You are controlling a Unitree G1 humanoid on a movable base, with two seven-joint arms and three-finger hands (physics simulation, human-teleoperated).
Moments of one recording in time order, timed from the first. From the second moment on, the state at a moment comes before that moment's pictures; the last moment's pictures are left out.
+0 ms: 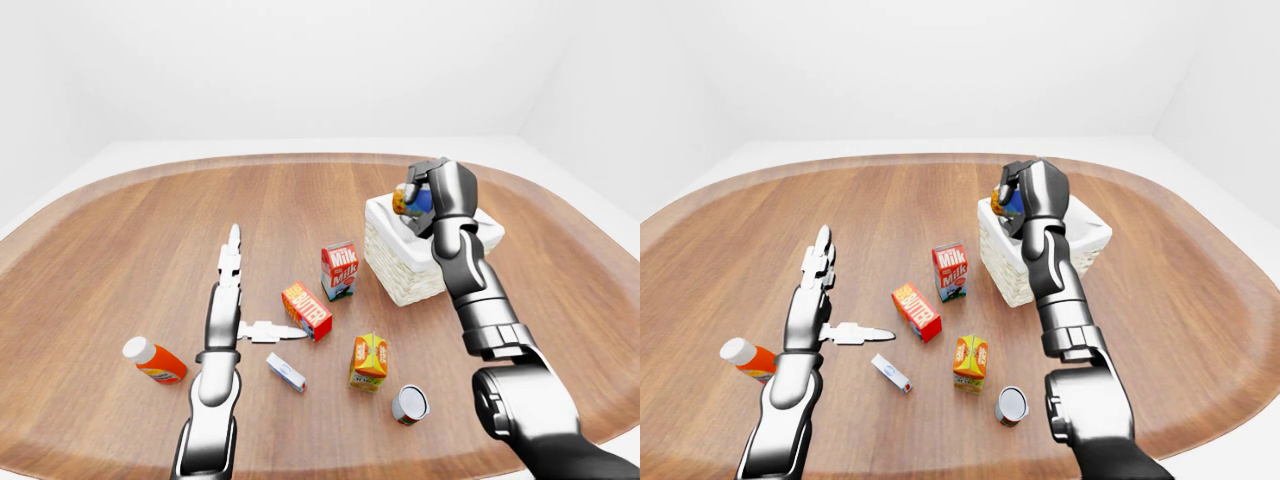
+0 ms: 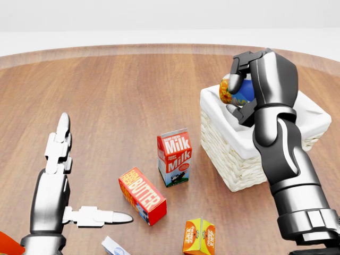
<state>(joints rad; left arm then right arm) 0.07 0.02 -0.01 -0.23 0.27 -0.09 0.02 -0.77 -0.26 -0.06 0.58 -0.77 -0.09 -0.34</state>
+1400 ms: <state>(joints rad) 0.07 0.02 -0.01 -0.23 0.27 -0.09 0.02 -1.11 -0.28 0.06 1.33 -1.13 -0.07 -0.52</state>
